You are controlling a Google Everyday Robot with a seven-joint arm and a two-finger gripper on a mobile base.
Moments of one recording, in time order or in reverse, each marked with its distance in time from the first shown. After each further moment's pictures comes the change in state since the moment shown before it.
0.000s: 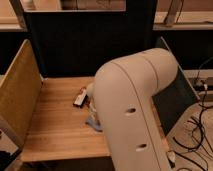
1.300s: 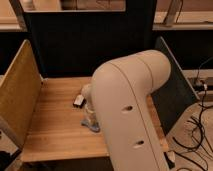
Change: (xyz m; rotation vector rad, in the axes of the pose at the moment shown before) arm -0.005 0.027 0.012 -0.031 0.015 -0.091
